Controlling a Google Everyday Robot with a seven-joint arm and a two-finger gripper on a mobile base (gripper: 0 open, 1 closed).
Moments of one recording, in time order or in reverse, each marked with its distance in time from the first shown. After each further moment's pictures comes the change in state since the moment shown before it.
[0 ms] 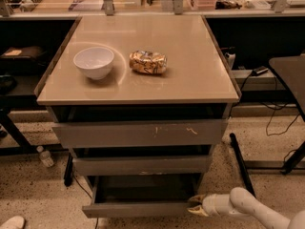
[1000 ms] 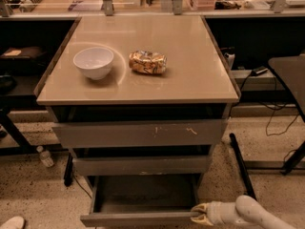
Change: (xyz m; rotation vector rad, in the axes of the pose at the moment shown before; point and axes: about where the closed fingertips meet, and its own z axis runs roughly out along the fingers) arm 0.007 0.031 -0.014 -0.024 -0.010 0.002
